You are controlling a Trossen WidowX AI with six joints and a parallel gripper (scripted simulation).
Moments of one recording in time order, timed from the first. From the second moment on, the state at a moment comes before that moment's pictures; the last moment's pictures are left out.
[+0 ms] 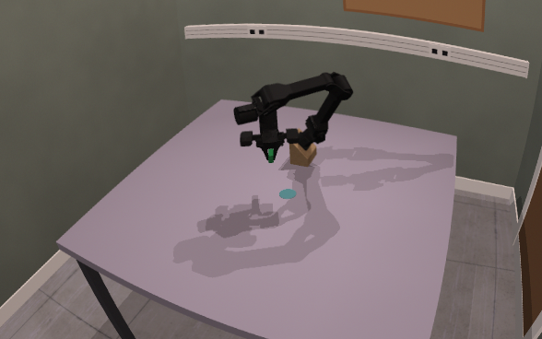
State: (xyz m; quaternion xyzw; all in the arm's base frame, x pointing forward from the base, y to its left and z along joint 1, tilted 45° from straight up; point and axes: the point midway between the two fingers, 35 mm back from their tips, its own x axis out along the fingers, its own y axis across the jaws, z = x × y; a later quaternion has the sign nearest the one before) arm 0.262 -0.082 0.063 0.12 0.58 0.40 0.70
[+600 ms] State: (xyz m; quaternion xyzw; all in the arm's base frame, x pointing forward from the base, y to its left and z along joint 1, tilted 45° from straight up) arm 0.254 -0.068 0.081 0.26 0.65 0.28 0.66
